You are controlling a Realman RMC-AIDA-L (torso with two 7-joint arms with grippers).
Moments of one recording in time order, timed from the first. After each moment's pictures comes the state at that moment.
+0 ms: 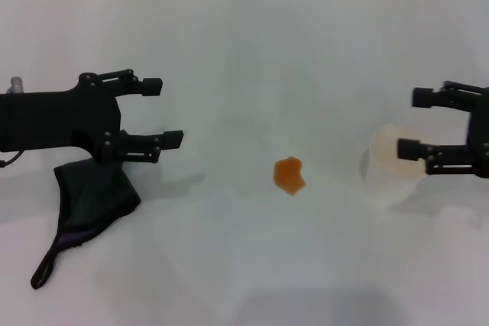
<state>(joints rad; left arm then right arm) -0.46 -2.05 0.82 0.93 1.94 1.68 -1.38 0.17 2.01 -1.05 -1.15 -1.59 -1.61 1.53</state>
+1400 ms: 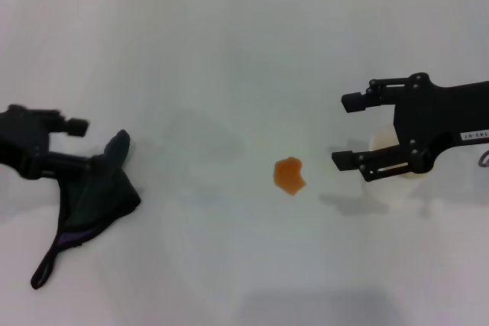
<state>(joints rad) -0.44 -1.97 0.82 1.09 2.13 1.77 -1.81 0.27 2.01 -1.26 -1.45 -1.78 -1.54 1.78</state>
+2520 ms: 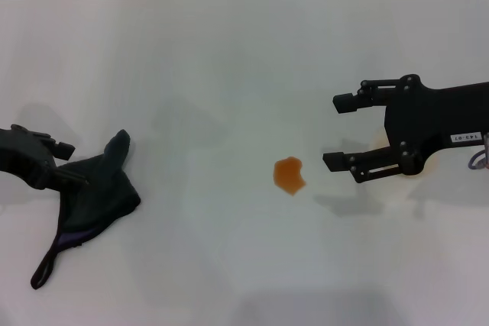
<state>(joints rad) -0.56 -1.99 0.80 1.00 2.49 1.65 -1.88 0.26 2.01 -1.30 -1.44 -1.76 -1.50 1.77</state>
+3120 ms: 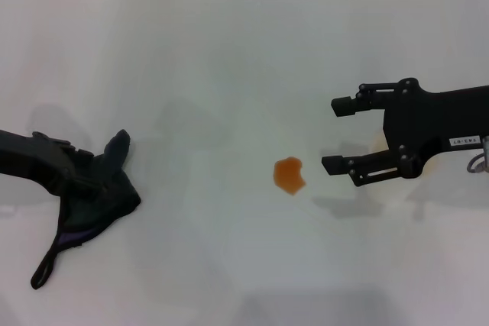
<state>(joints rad) -0.58 -2.01 0.81 0.93 2.50 1.60 -1.85 0.26 2.01 -1.30 -1.43 -1.75 -1.50 1.76</state>
